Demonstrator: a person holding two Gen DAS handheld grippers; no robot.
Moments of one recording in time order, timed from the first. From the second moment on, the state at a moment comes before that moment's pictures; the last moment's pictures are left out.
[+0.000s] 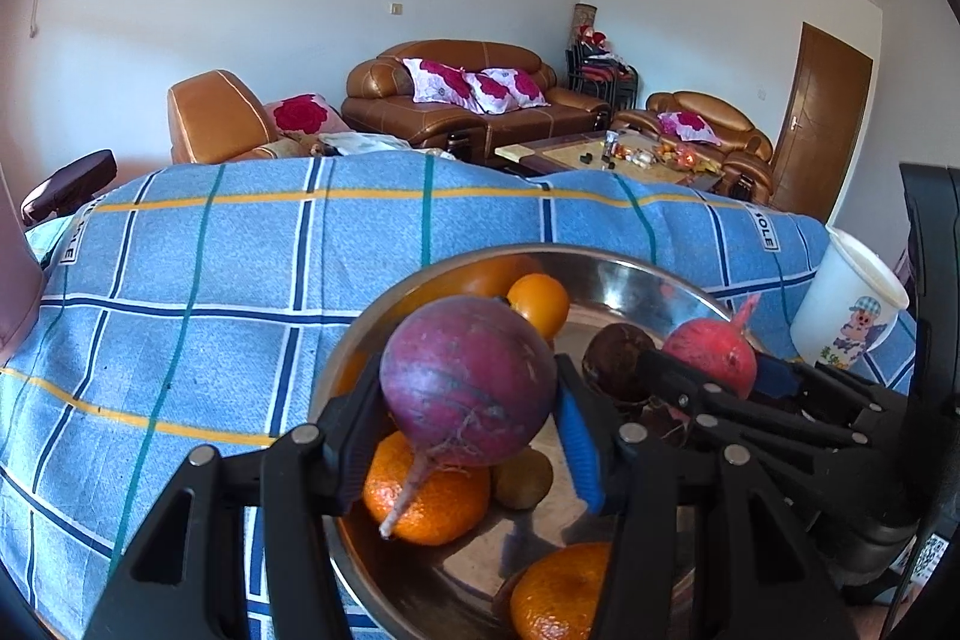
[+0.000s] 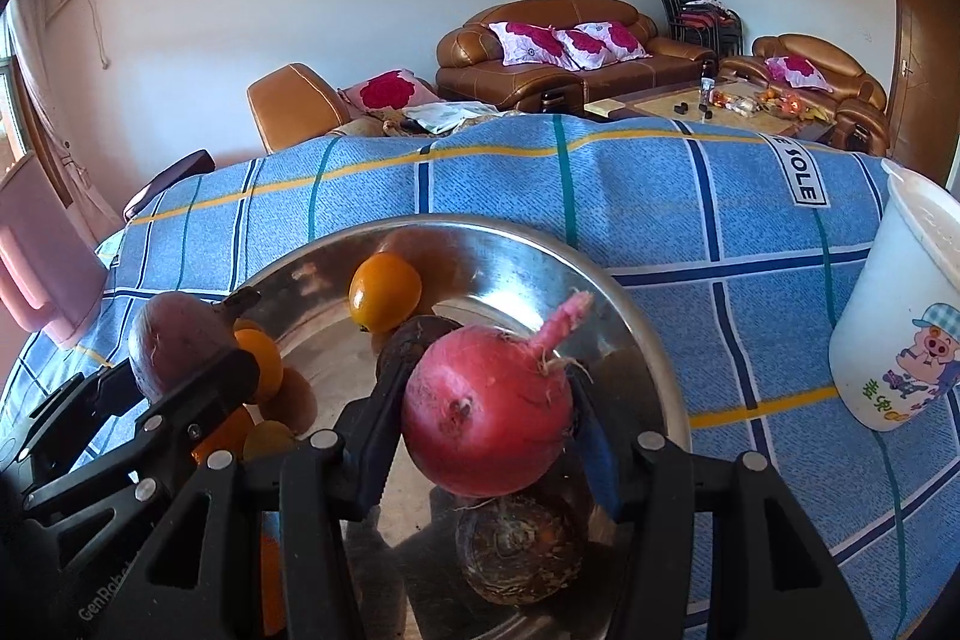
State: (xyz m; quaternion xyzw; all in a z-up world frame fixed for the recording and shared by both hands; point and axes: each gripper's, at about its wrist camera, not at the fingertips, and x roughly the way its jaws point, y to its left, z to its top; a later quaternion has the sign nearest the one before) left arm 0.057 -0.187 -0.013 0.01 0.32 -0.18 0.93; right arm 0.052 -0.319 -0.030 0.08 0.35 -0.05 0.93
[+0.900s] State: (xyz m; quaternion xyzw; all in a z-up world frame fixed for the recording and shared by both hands) left arm 0.003 -0.139 0.028 0.00 0.17 -0.09 0.98; right arm 0.016 -0.286 0.003 0.00 0.21 -0.09 0.97
